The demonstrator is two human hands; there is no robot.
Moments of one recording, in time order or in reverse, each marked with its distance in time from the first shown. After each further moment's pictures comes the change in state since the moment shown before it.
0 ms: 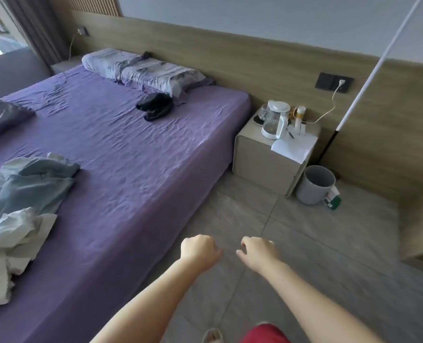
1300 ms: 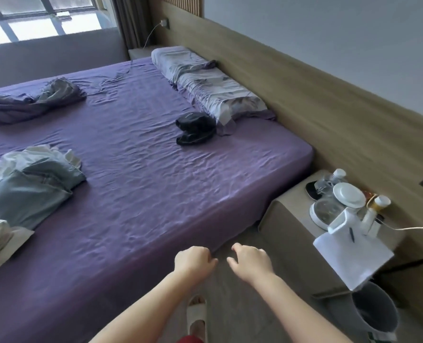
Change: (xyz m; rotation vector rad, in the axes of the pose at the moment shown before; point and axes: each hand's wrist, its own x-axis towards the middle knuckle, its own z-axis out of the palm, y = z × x) left_hand 0.336 -0.014 -0.146 -0.303 0.018 -0.387; right_hand 0.387 0.010 -0.191 -0.190 -0.029 -0.420
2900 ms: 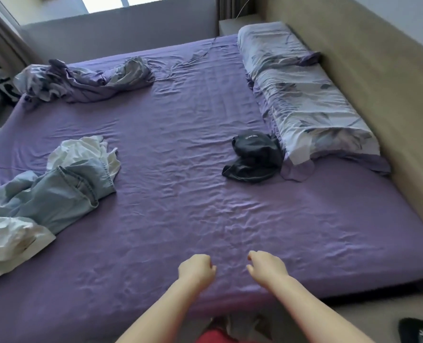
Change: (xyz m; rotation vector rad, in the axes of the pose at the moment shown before) left_hand 0.303 -0.024 -0.132 -0.258 -0.145 -0.571; right_hand 0.404 0.030 -0.113 -0.167 -0.368 -0.349
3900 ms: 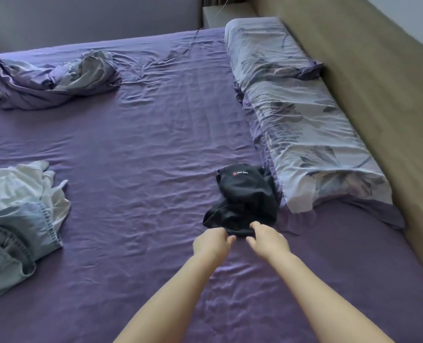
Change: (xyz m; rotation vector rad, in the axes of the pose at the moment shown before) left_hand 0.233 0.131 -0.167 -0.155 0.082 0.141; right_hand 0.223 0.060 -0.191 0.118 0.151 0.143
